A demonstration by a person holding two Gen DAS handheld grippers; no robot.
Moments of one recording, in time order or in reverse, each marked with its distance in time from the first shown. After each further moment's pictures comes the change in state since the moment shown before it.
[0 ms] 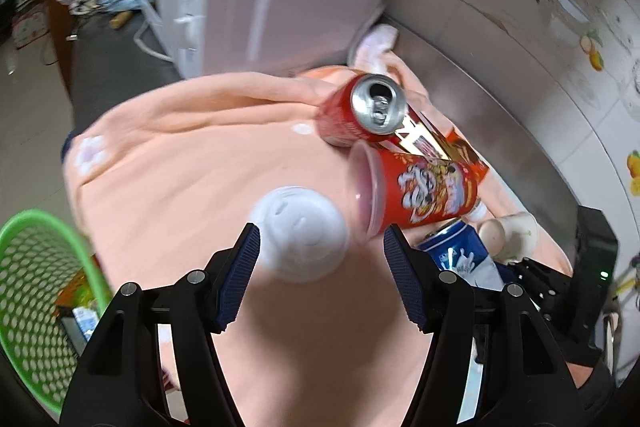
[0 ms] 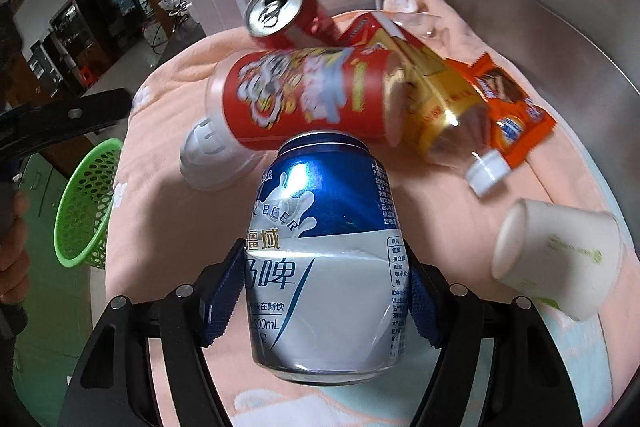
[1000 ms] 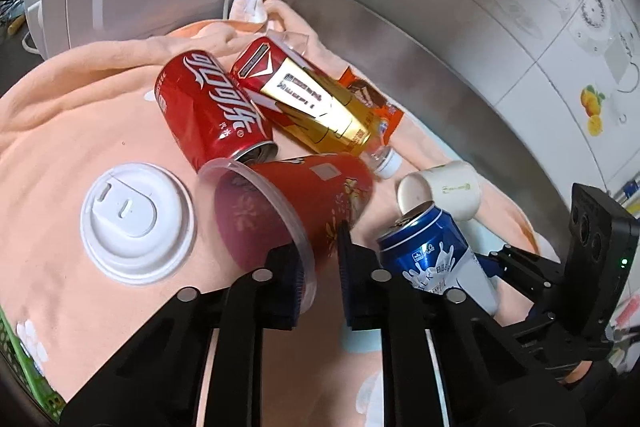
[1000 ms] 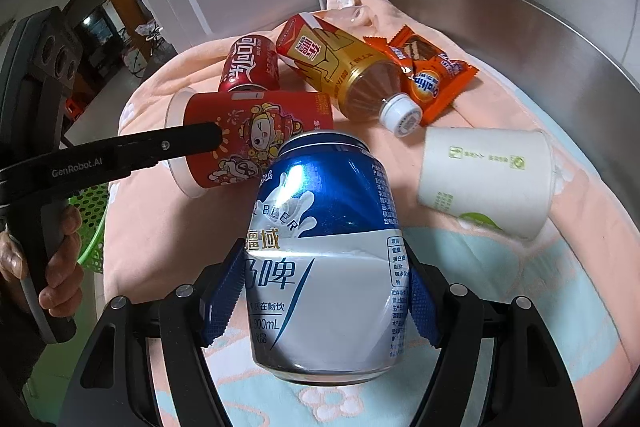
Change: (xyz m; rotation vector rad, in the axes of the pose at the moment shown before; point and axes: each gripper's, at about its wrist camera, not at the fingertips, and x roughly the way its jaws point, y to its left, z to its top) left arm 0.051 -0.073 -0.026 0.127 0.081 -0.255; right arm -0.038 -0.036 -0.040 0.110 -0.035 -0.024
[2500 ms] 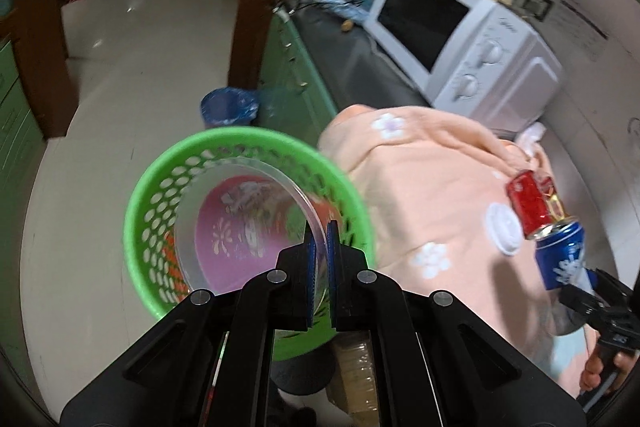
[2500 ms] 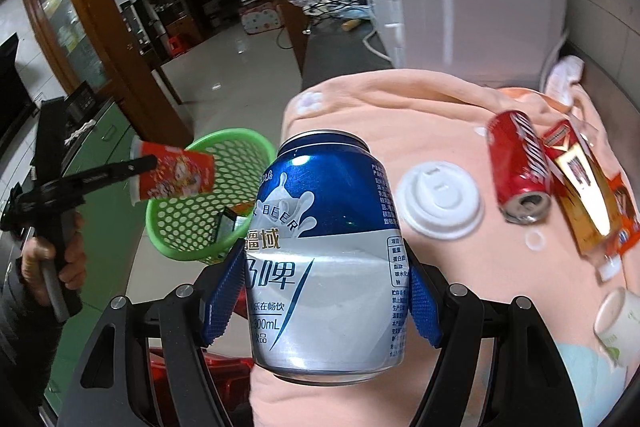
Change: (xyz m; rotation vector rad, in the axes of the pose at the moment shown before) left arm -0.258 0.211 -0.133 -0.512 -0.285 0.560; right arm 0.014 0.216 0.037 -0.374 0.004 0.289
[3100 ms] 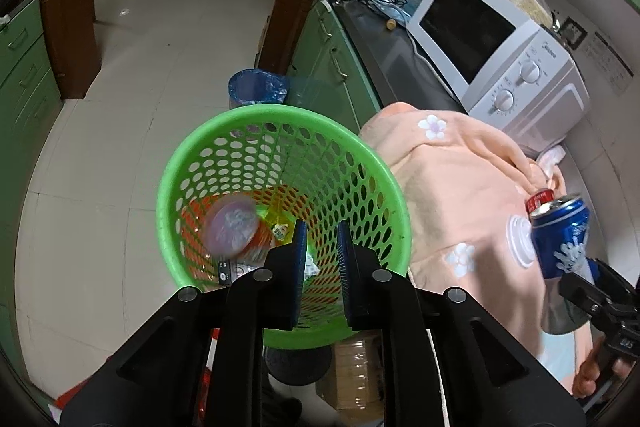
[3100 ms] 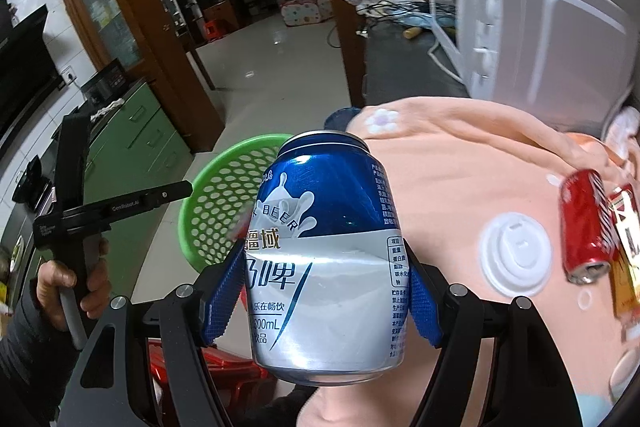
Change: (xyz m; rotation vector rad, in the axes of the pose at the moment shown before) left arm -0.005 0.037 -0.012 -0.126 0.010 0.034; right arm 0.041 0.062 0.037 -0.113 0.020 0.093
